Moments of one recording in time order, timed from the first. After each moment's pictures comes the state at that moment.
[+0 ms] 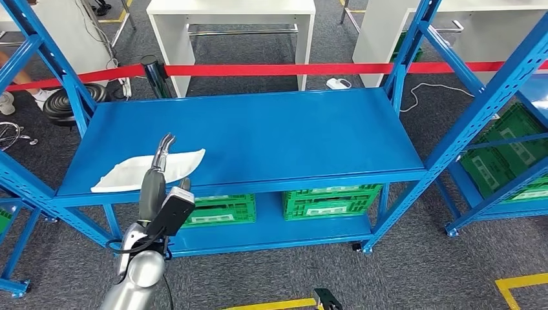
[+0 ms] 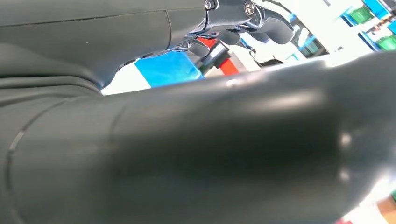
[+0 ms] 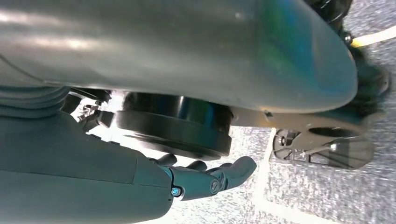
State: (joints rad) left arm -0.23 -0.11 -0.32 -1.12 -0.61 0.21 -0.47; right arm -0.03 0.07 0.52 -0.14 -0.42 -0.33 0.27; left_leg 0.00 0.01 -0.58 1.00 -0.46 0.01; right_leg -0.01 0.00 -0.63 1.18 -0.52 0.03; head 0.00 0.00
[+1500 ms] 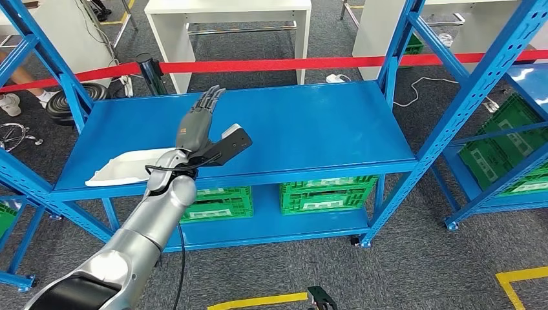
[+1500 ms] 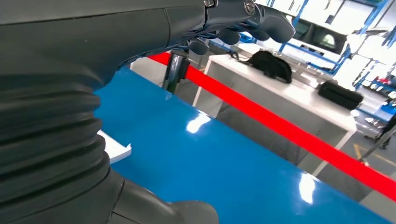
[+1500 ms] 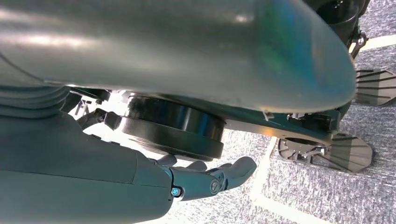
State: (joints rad) left arm -0.82 -0.24 -0.36 -0.36 -0.88 0.24 -0.39; right arm -0.05 0.07 0.58 -0.14 -0.40 -0.30 0.27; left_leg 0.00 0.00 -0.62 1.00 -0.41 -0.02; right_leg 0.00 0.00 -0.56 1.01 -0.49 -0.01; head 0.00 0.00
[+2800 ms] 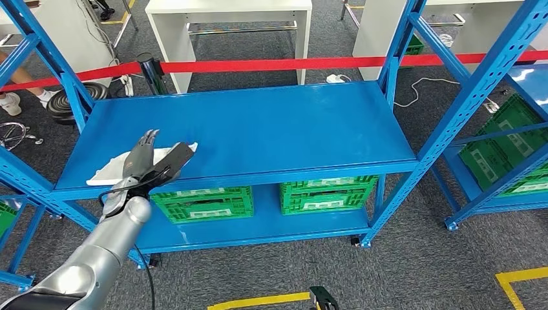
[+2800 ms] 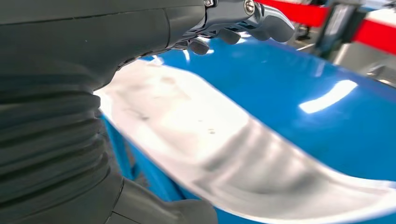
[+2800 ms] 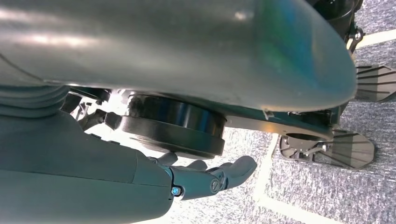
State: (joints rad) left arm -0.75 -0.02 -0.26 -0.25 -0.84 0.23 -0.19; right arm -0.05 0.06 0.58 -0.14 -0.42 -0.34 0.27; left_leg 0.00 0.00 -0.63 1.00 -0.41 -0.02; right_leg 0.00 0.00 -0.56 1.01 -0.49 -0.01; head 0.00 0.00
